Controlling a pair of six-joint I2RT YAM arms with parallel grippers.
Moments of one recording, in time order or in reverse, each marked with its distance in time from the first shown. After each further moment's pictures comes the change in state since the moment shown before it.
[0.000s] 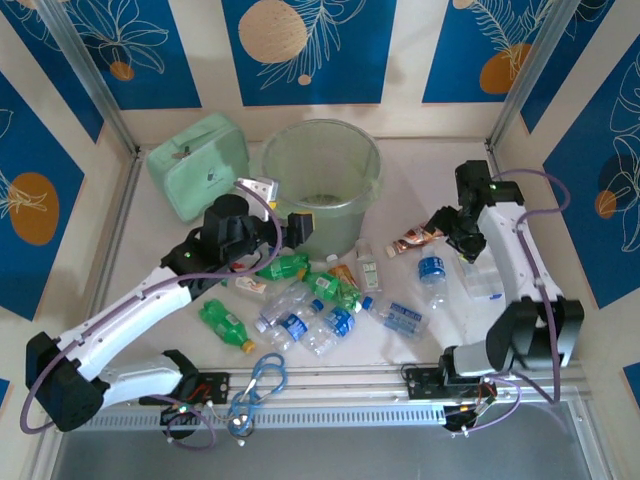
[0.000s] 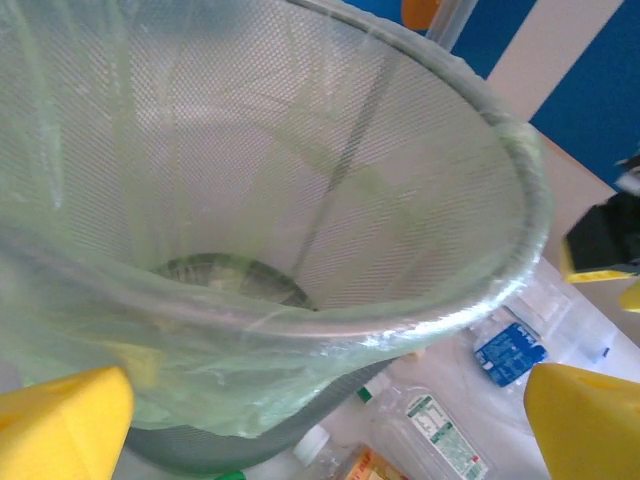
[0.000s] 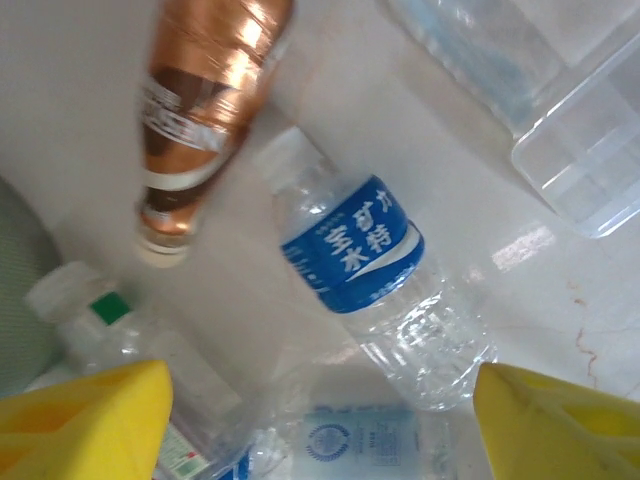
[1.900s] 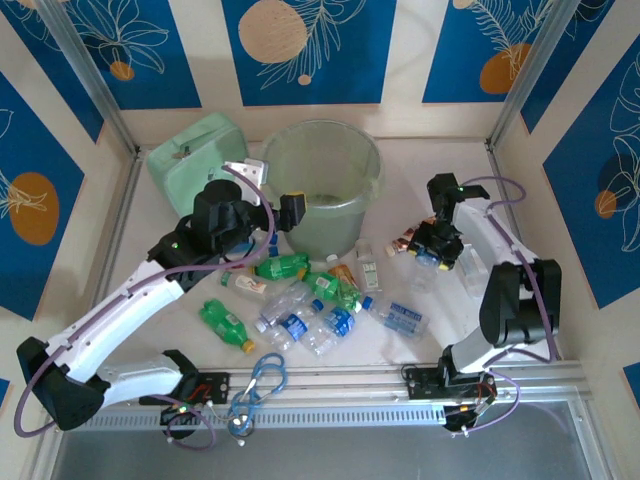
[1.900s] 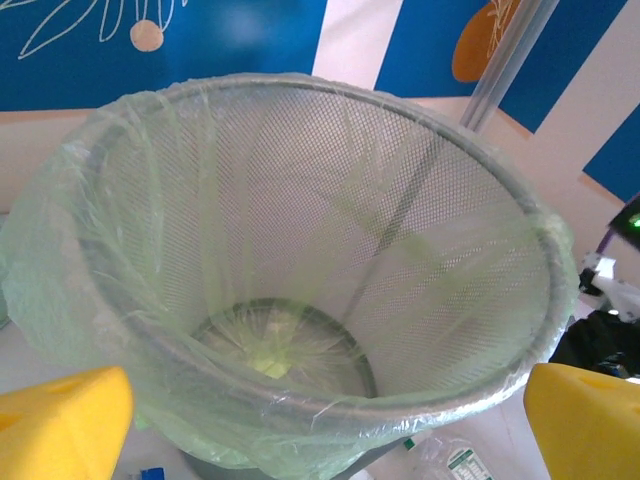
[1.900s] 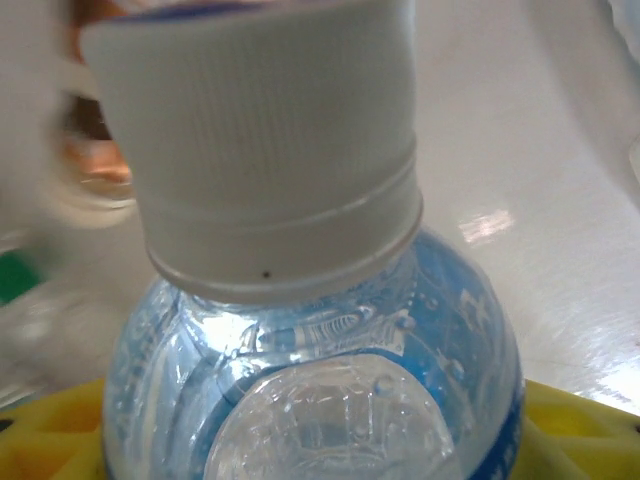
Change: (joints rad) left arm 0.000 0.004 0.167 -0.138 -0.144 0.025; right arm 0.103 0.083 -0.069 0.092 -0.031 -0.100
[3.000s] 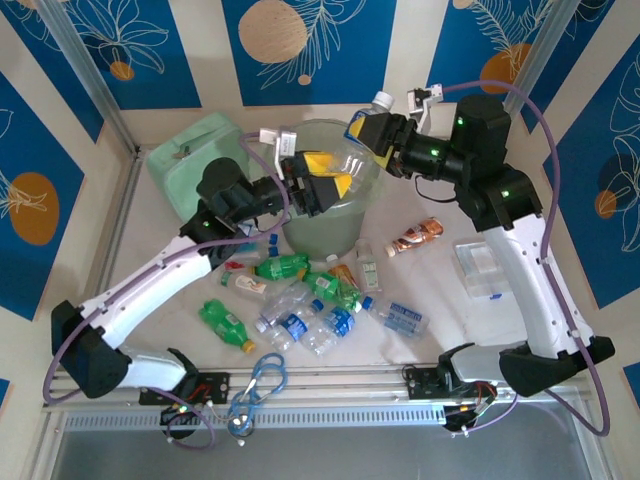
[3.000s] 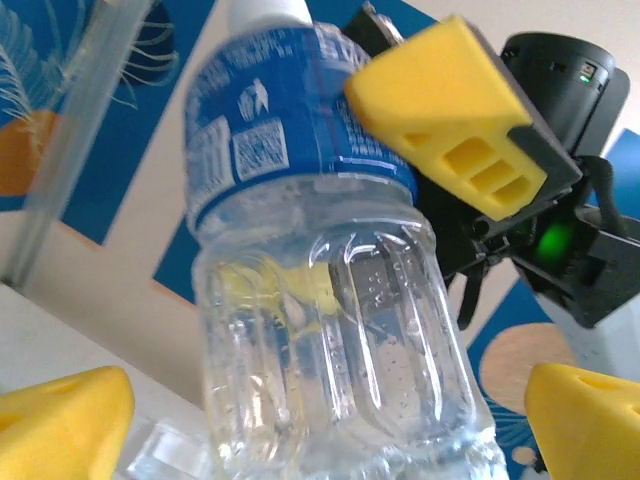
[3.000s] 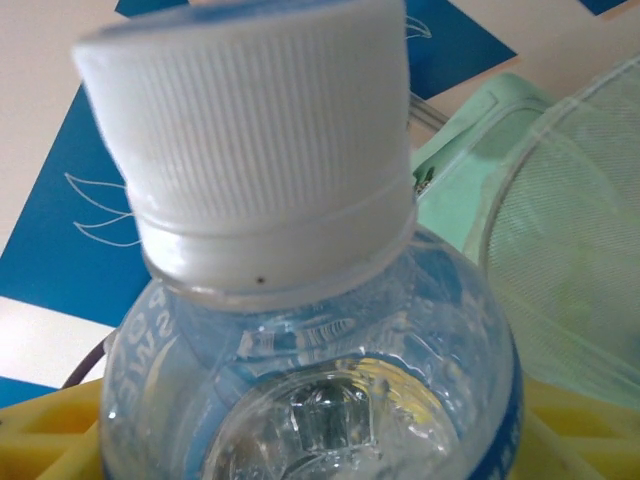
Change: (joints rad) left arm -0.006 0.219 0.095 0.689 0.750 -0.381; right arm 0.296 -0.214 0.516 0.564 -0.572 0.377
